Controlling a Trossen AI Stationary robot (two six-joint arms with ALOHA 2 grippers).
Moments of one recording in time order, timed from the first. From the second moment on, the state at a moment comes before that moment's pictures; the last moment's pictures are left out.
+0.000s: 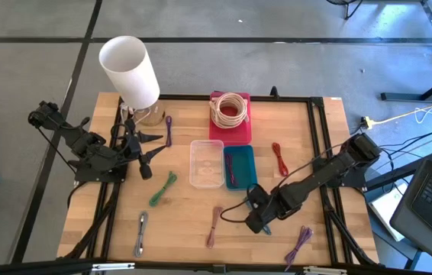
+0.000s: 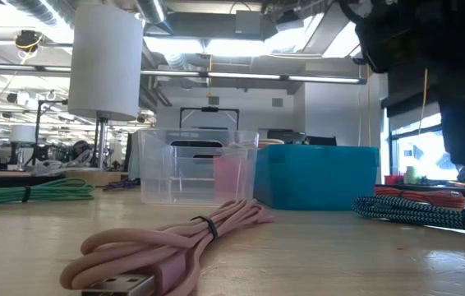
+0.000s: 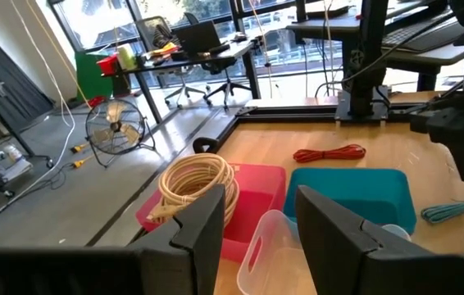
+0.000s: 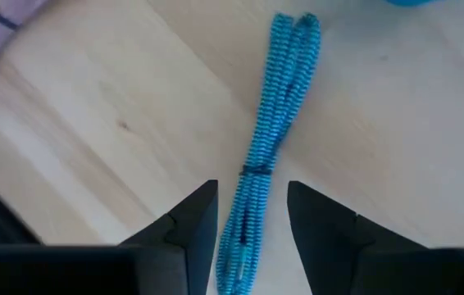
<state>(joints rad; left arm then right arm) -0.56 0.74 0.81 -0.42 -1.02 -0.11 0.59 1.74 1.14 -0.73 0.08 1.35</state>
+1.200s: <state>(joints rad) -0.56 0.74 0.81 -0.44 -1.02 -0.11 0.58 1.90 1.18 -0.77 0.03 1.40</state>
